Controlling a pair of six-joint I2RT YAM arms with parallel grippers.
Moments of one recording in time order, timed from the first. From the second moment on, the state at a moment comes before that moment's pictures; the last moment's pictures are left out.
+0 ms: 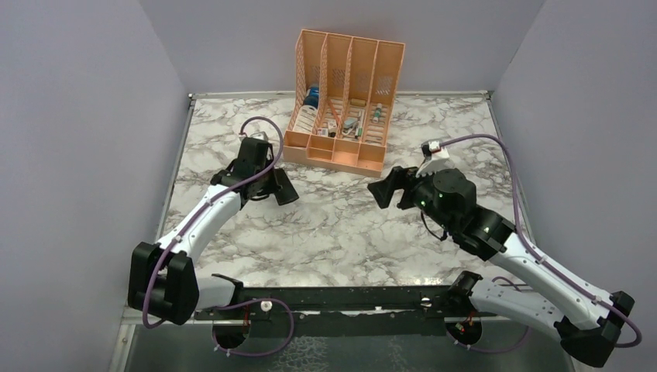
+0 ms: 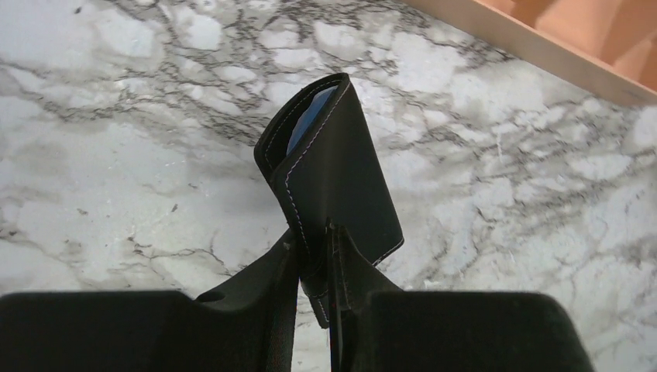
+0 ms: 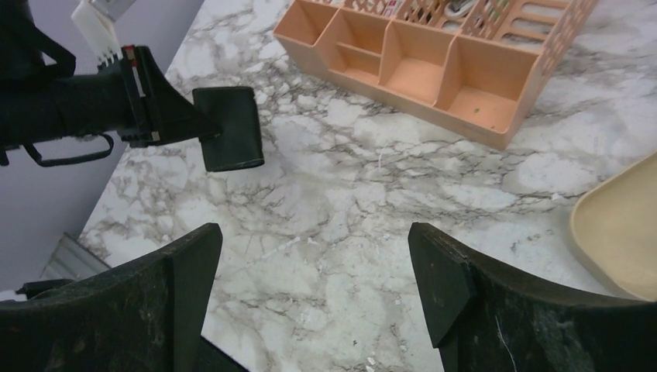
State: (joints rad) left arm -0.32 1.27 0.88 -0.47 -0.08 -0.52; right arm 0.81 0.83 0.86 -0.32 0.25 0.49
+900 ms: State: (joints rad) left arm -0.33 1.19 1.01 -0.56 0.49 -0.65; right arm 1.09 1.30 0.67 0.51 0.01 -0.41
